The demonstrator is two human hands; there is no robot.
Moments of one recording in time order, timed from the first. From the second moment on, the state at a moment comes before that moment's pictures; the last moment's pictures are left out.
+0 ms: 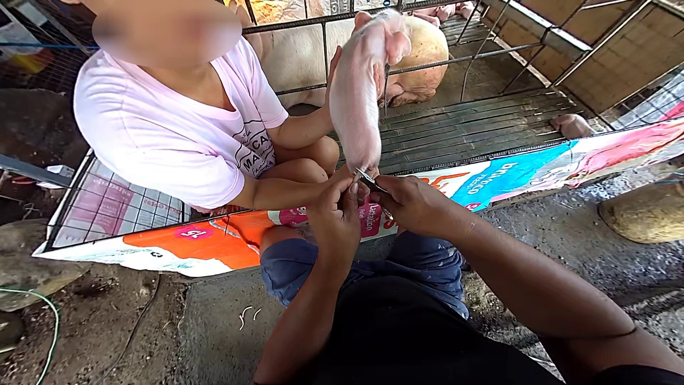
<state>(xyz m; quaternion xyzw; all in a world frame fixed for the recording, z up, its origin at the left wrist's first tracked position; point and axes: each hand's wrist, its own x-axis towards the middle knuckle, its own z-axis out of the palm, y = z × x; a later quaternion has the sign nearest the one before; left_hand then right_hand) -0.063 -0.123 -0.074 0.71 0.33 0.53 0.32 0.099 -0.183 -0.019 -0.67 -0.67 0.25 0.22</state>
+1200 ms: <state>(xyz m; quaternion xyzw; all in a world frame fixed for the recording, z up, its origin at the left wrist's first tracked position) -0.070 -0.110 -0.061 0.66 0.29 0.46 0.52 0.091 -0.180 -0.038 -0.64 -0.62 0.30 0.35</state>
